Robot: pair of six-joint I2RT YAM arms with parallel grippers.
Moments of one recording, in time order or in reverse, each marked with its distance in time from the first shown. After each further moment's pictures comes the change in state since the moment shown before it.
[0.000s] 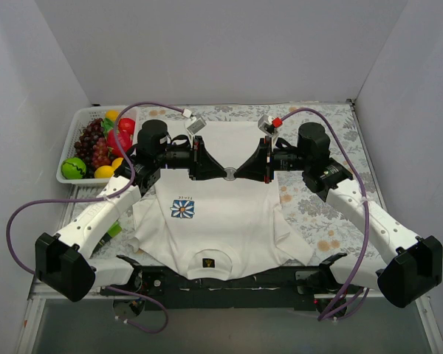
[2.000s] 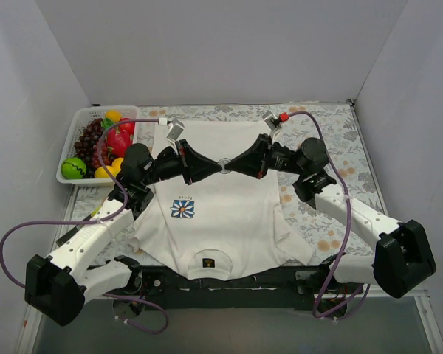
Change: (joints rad) left arm 0.001 -0.188 -0.285 0.478 -0.195 -0.268; right arm 0.035 0.071 -0.198 0.732 0.099 0.586
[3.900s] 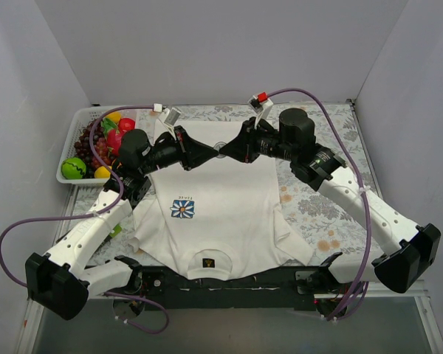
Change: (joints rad) left arm 0.027 0.045 0.169 -0.199 -0.087 0.051; right arm 0.137 0.053 0.492 -0.954 0.462 -0.418
